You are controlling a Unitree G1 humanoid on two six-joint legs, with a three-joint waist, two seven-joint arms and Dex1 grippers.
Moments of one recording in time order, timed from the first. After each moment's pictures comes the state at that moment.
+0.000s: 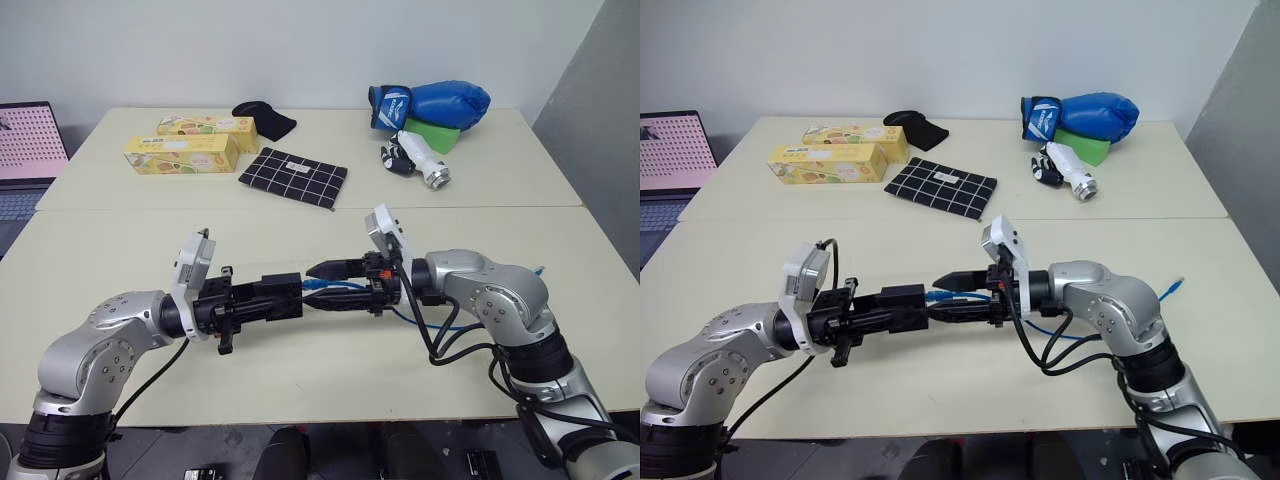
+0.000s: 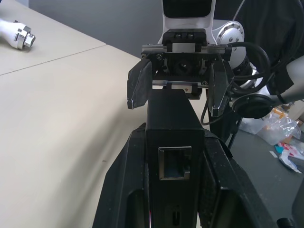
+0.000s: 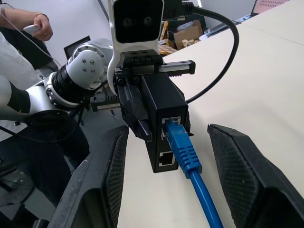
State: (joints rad) left arm -0.16 0.73 0.17 -0.30 -0.87 0.64 -1.16; right arm -0.64 -0.37 0.24 -0.26 0.76 0.90 0.89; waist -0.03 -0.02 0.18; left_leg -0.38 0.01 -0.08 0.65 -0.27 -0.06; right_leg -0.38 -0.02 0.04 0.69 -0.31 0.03
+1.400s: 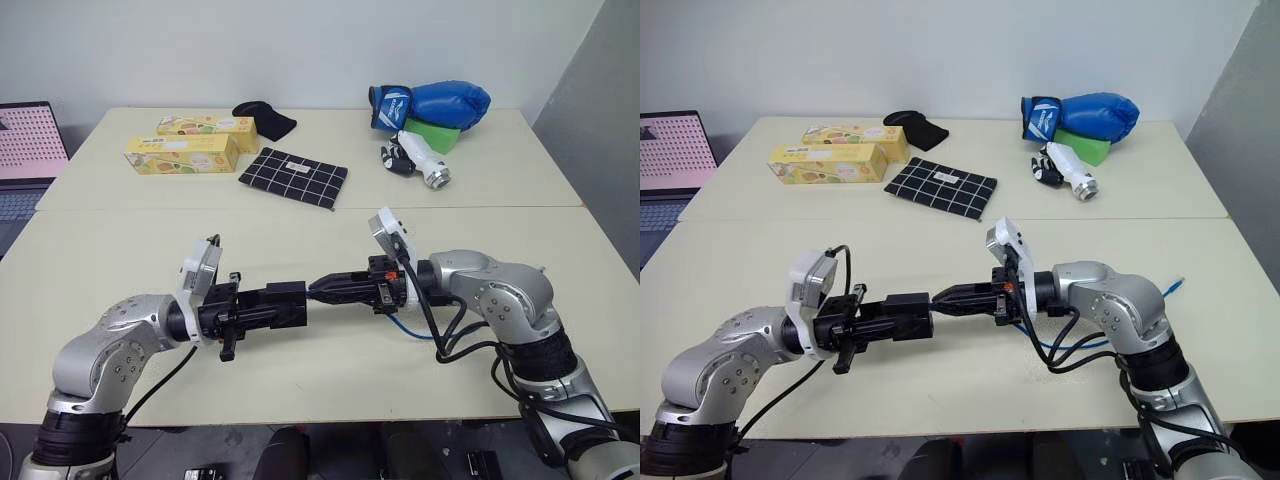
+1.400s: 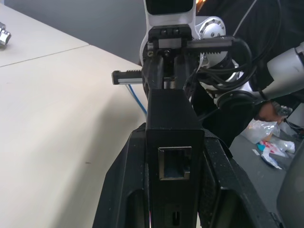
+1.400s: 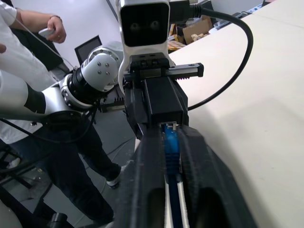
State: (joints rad) left arm -0.17 0.70 0.13 -0.26 -0.83 0.61 -1.23; right arm -0.64 -0.39 0.21 -0.24 0.77 0.95 0.94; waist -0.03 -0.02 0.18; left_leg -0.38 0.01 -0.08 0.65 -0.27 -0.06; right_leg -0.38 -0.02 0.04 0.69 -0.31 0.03
